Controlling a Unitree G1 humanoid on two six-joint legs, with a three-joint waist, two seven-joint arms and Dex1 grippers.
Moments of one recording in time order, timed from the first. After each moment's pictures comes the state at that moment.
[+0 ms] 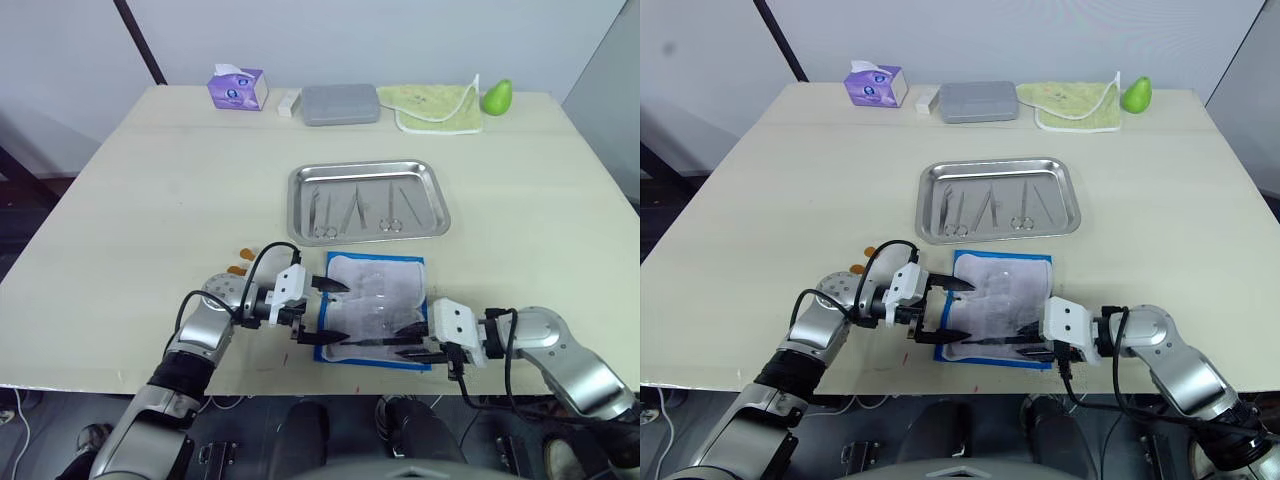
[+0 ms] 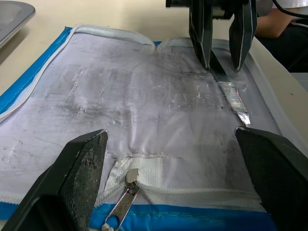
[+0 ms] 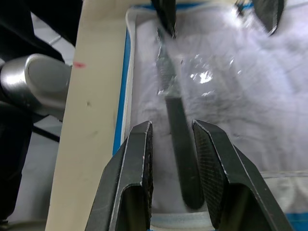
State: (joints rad) left arm -0.36 0.54 -0.24 0.29 -0.25 -0.12 -1.39; right arm -0.11 -0.70 0.34 -0.36 0.16 0.29 1.06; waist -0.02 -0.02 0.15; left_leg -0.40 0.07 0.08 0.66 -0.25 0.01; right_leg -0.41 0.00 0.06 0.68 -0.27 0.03
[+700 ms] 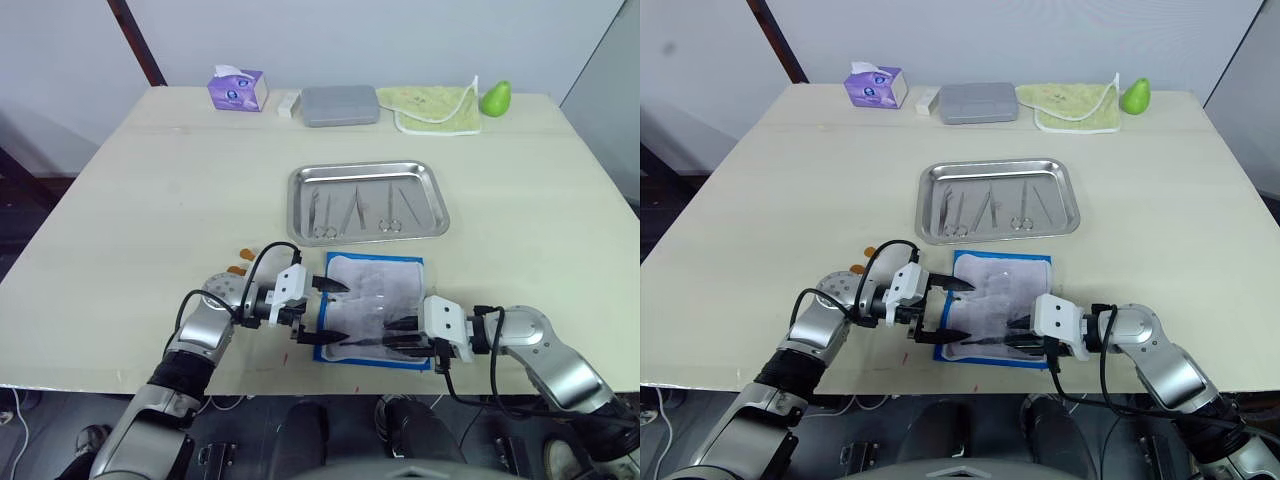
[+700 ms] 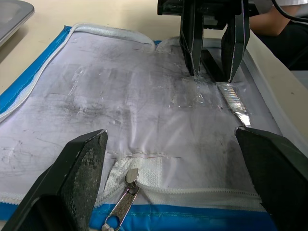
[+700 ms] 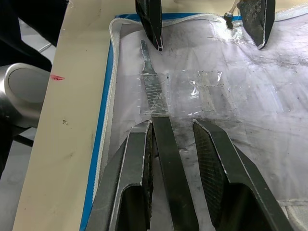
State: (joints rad) left arm -0.36 0.54 -0.24 0.29 -0.24 -0.11 -1.39; right arm -0.13 -0.63 0.37 -0.28 0.13 0.23 1.04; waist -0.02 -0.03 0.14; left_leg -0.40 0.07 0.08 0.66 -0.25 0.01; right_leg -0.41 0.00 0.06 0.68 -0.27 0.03
